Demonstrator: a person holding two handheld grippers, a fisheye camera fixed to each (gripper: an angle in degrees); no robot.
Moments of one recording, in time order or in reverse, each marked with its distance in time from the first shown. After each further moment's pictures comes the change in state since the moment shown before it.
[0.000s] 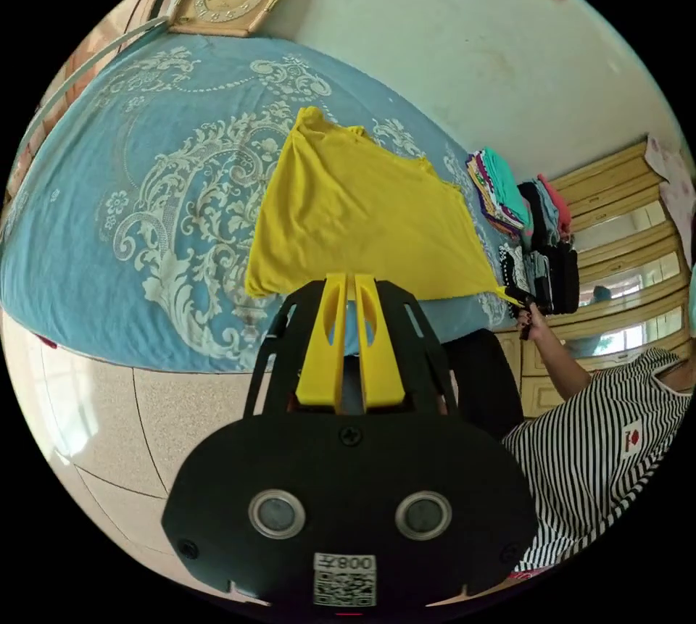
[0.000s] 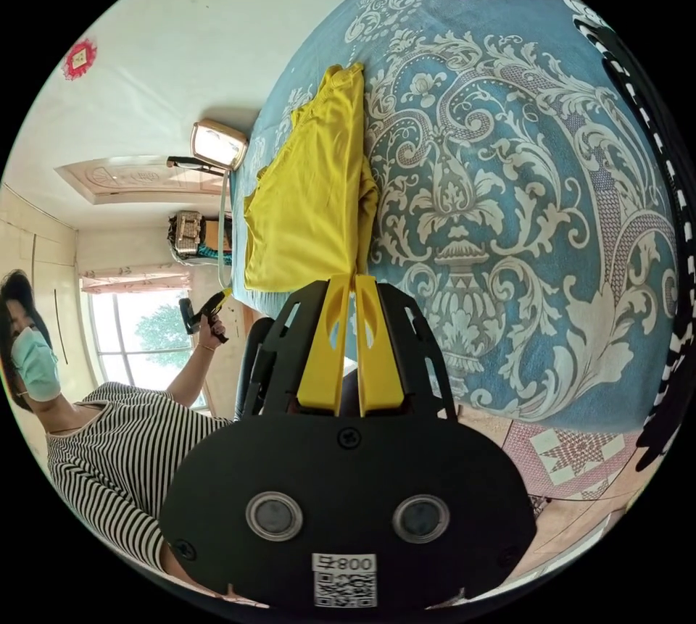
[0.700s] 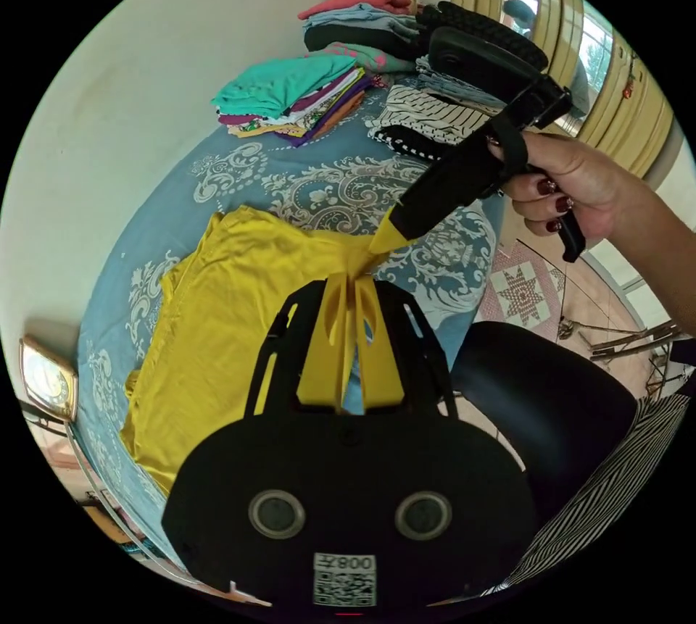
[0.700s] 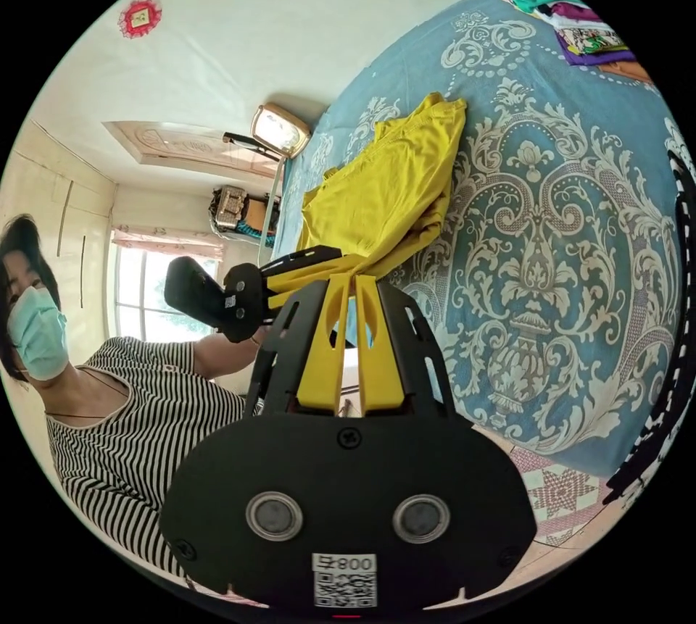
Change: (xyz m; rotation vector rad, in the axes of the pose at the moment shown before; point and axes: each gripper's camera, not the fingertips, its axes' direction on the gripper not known) left arm 0.619 -0.065 0.278 -0.116 -0.261 0.920; right arm -0.047 -0.052 0.013 -0.018 -0.100 -0.197
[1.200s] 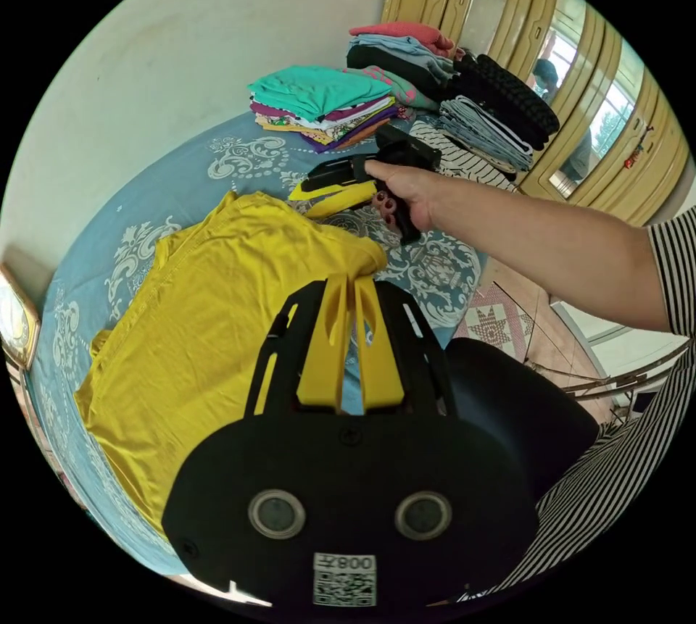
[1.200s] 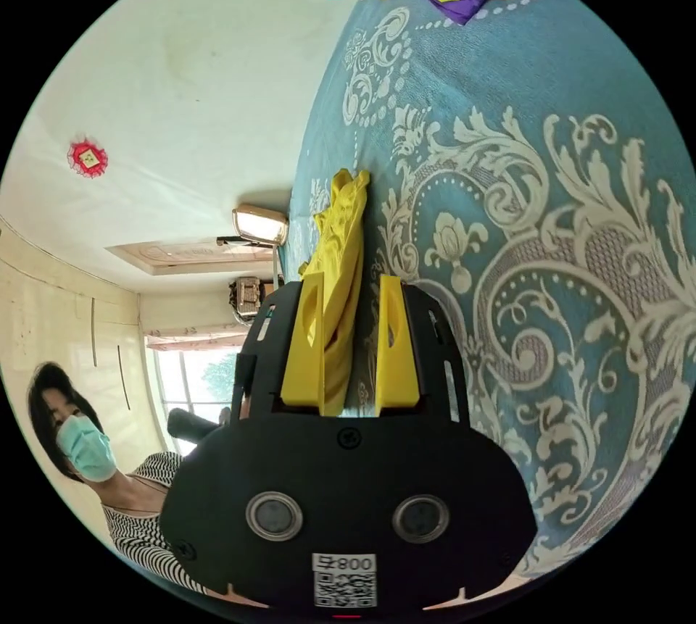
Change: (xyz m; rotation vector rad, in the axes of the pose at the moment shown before) left arm 0.021 -0.049 -0.010 0.093 0.118 -0.165; right arm 0.119 -0.137 0.049 0.213 -0.164 0.298
